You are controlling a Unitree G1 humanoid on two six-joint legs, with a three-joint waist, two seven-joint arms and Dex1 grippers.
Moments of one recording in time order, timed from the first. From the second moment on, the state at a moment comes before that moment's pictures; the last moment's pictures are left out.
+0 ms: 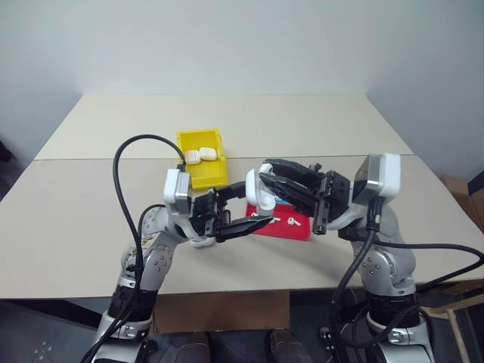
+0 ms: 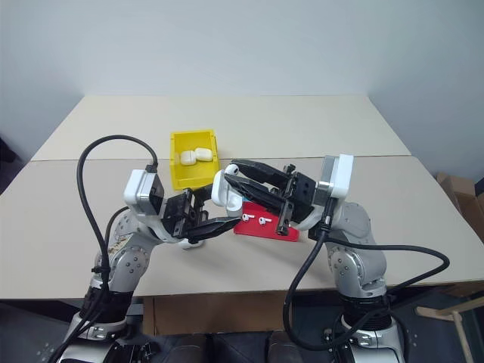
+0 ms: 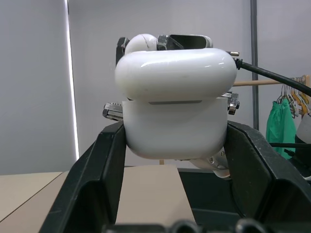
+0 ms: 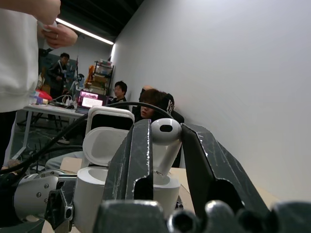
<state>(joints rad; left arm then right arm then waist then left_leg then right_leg) -0.43 0.29 -0.06 -0.17 -0.75 0.18 -1.19 -0.44 -0.28 -0.03 -0.36 0.67 0.15 0.98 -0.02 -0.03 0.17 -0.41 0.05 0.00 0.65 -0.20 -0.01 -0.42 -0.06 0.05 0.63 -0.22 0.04</state>
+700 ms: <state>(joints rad) -0.43 0.28 -0.05 -0.16 -0.71 0.18 -1.19 -0.43 -0.31 -0.02 -0.34 0.64 0.10 0.99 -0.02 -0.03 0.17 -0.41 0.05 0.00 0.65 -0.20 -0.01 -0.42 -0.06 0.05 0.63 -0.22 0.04</state>
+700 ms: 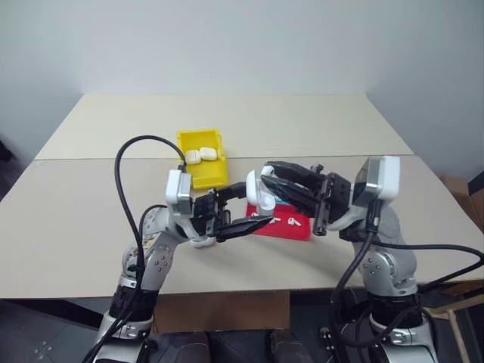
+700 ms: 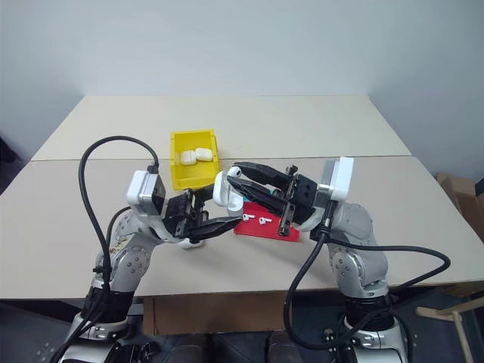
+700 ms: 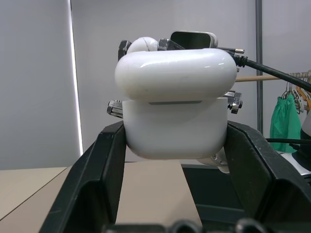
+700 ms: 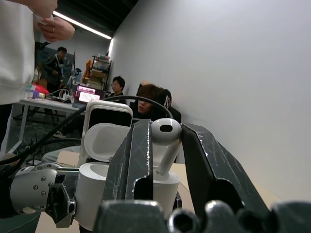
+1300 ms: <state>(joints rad) -0.42 0.26 -0.05 -0.13 -0.68 0.15 -1.20 -0.42 -0.34 -0.01 -0.32 0.63 0.09 1.00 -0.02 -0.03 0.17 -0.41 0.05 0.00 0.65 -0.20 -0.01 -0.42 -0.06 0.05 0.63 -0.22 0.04</state>
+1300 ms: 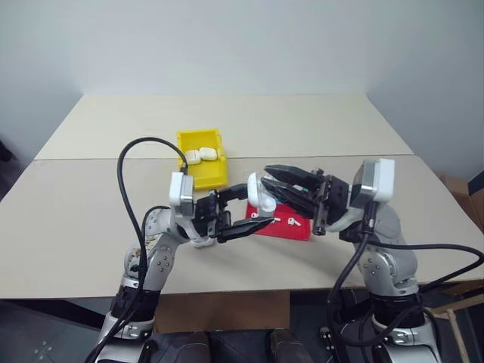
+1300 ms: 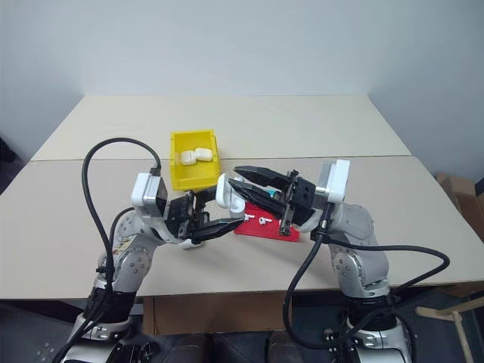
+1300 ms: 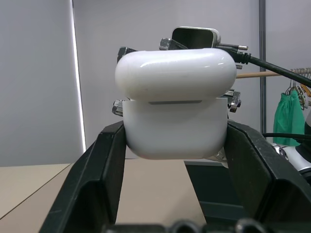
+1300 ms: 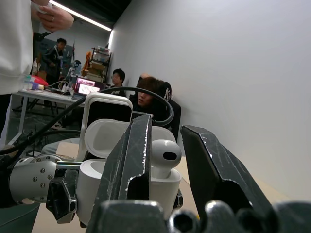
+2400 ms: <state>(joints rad) -0.19 0.42 0.02 -0.10 -0.57 -0.10 -1.32 -1.22 -0.65 0.54 0.62 -0.14 0.16 1.18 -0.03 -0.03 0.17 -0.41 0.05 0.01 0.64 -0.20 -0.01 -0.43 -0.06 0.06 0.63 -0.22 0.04</state>
